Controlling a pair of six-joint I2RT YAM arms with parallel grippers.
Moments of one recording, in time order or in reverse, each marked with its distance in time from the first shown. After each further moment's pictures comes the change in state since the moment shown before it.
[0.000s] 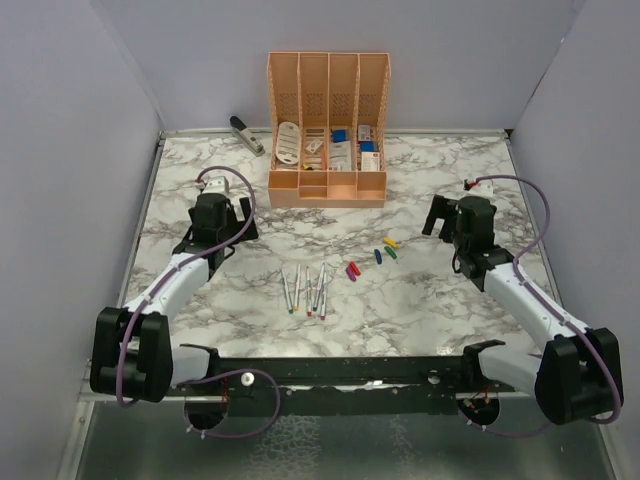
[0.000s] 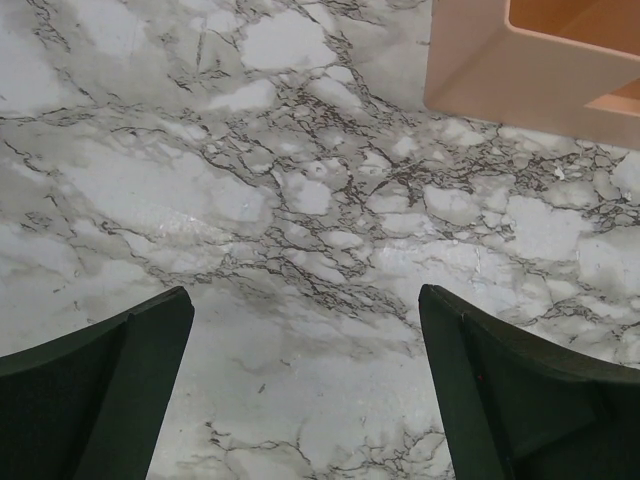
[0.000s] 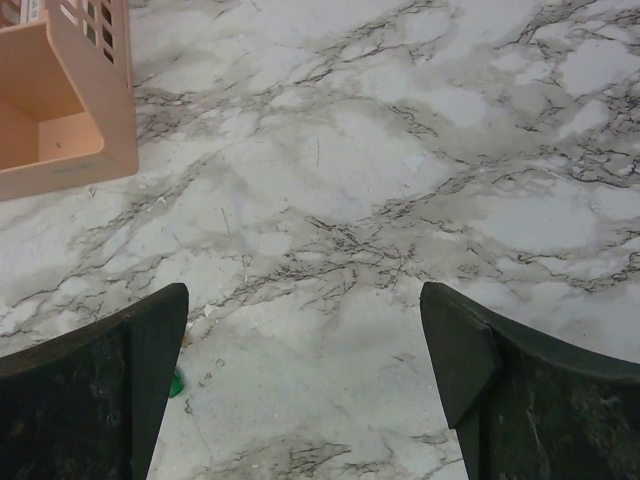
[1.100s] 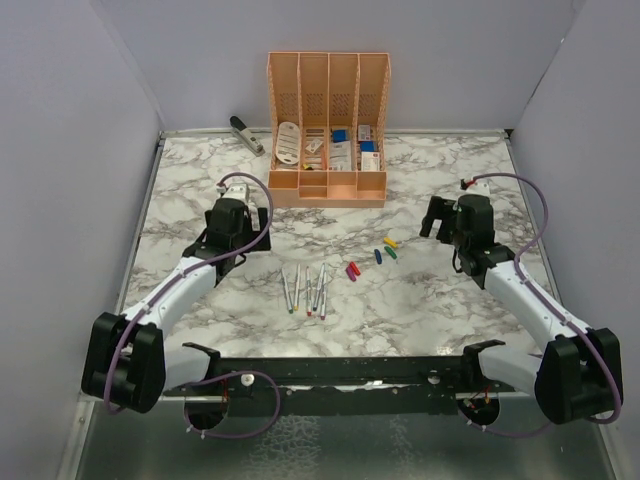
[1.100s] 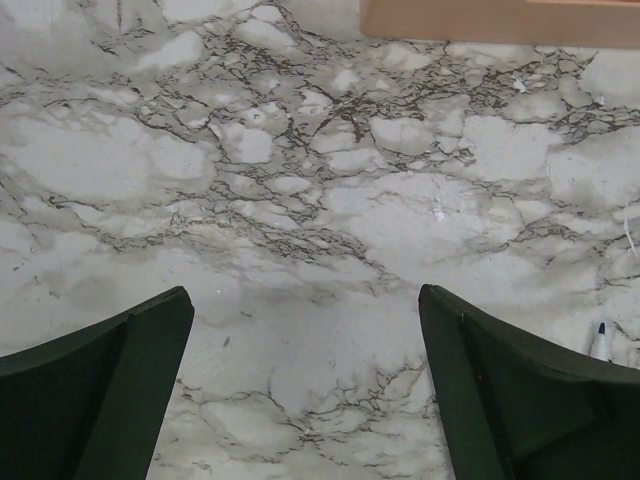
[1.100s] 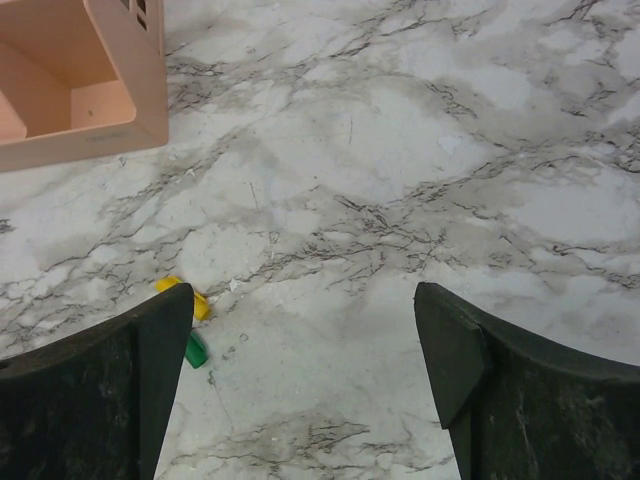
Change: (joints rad) left arm -0.146 -0.035 0.000 -0.100 -0.056 0.040; right arm 0.000 0.000 0.029 -0.066 -0.066 0.008
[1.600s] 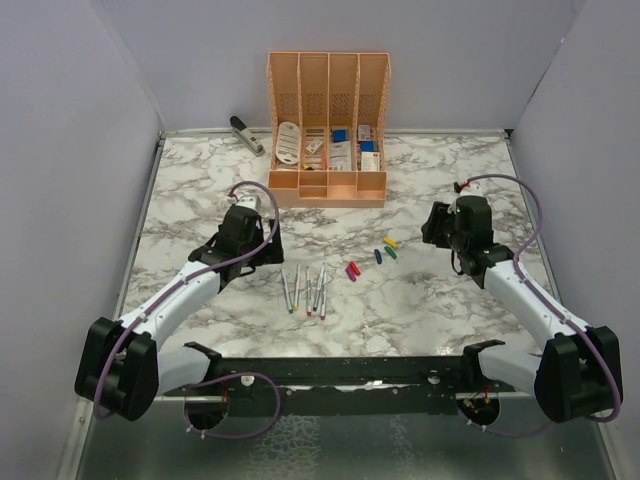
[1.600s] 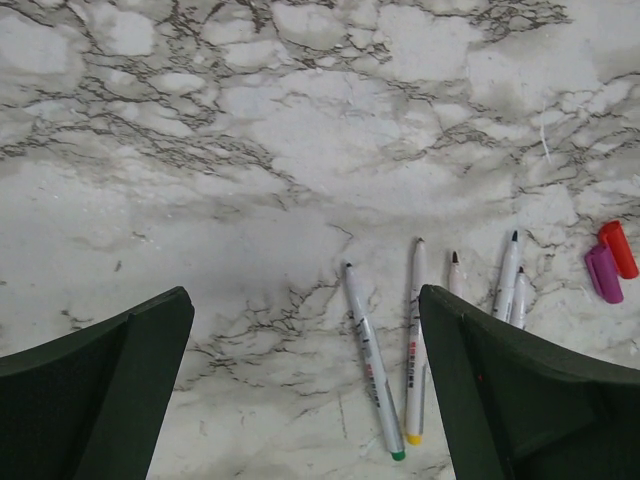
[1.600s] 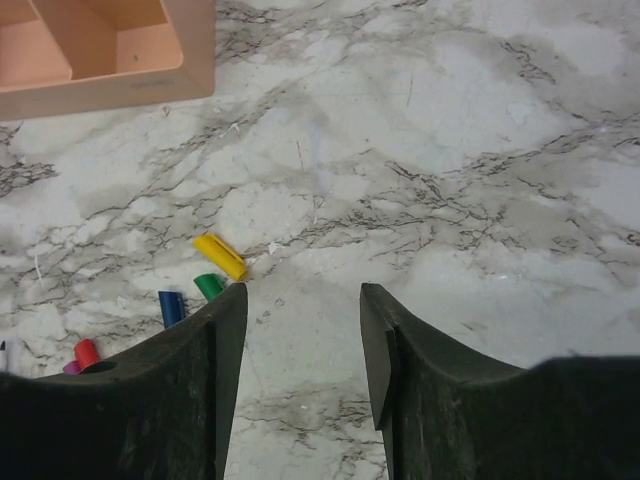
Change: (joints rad) left arm -0.094 -0.049 0.002 -0.155 0.072 -0.142; right arm 0.001 0.005 0.000 -0.041 -0.126 0.015
